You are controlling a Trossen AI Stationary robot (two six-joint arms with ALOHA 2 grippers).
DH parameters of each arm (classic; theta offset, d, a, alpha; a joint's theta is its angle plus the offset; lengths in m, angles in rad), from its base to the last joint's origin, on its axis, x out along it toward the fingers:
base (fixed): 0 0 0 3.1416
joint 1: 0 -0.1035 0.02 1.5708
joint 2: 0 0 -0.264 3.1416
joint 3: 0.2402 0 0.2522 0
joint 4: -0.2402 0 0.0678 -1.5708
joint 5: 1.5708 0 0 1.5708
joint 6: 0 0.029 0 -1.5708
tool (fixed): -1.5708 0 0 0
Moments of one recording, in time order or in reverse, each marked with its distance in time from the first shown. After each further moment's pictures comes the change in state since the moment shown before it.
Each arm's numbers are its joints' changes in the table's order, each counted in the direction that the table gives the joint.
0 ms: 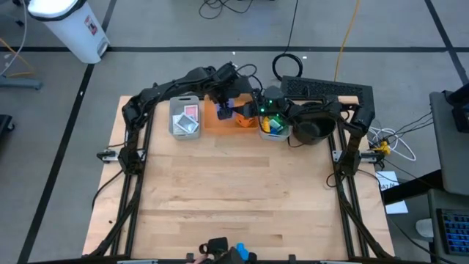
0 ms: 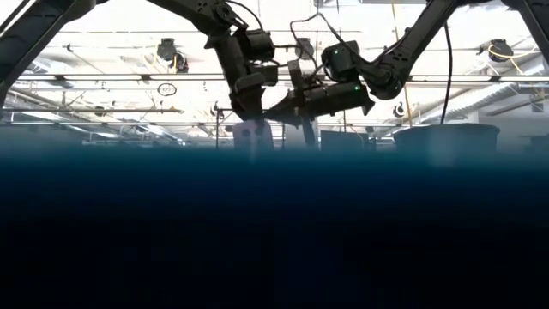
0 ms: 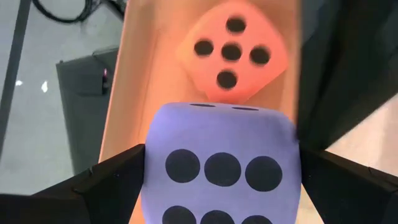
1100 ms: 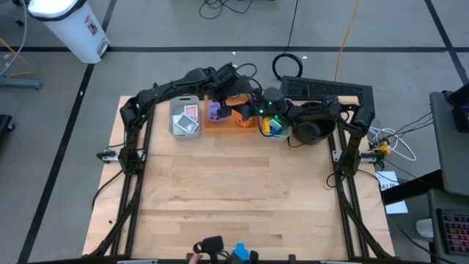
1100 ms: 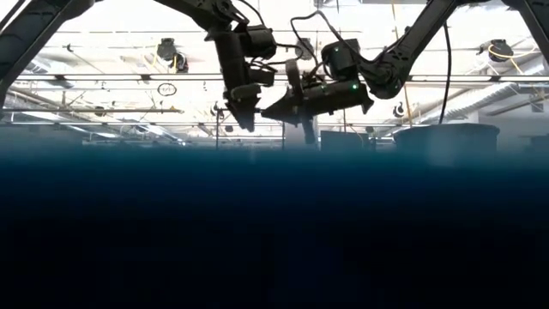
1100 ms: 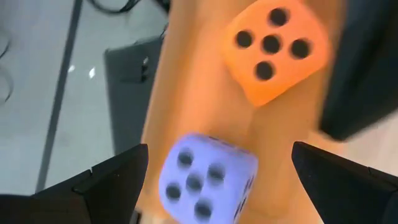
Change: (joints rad) left arm 0.027 -0.032 0.000 0.000 0.171 -0.036; right arm -0.018 0.000 0.000 0.018 -0.098 -0.119
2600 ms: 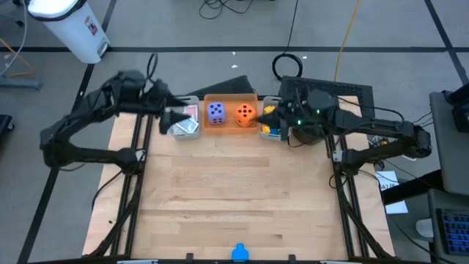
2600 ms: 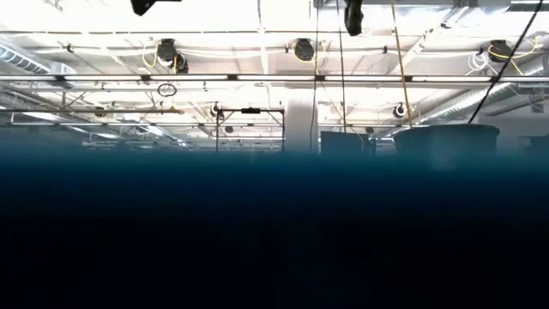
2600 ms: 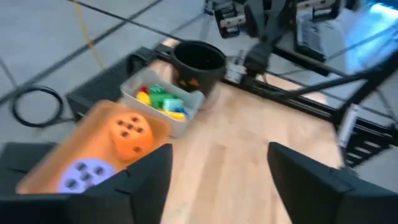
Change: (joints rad) left arm 0.094 -0.986 -0.515 0.218 -0.377 -0.466; right arm -0.252 -0.694 -0.001 -0.590 -0.042 -0.125
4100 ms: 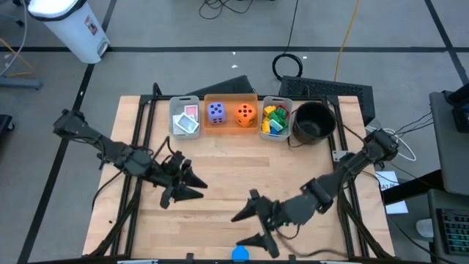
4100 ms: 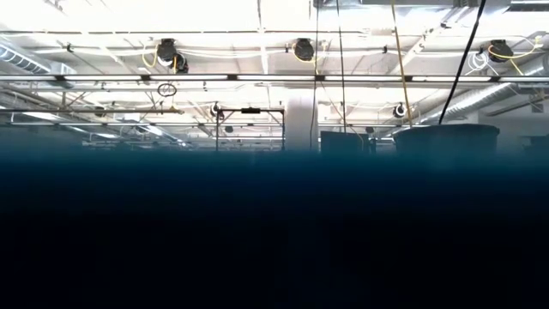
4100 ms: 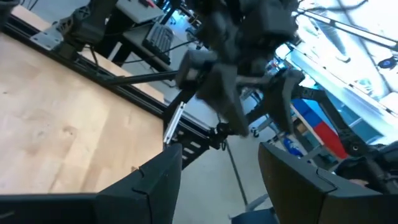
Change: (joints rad) left arm 0.935 0.071 -0.435 0.863 0.434 -0.626; right arm -0.873 0.515 0.486 -0.057 -0.494 -0.060
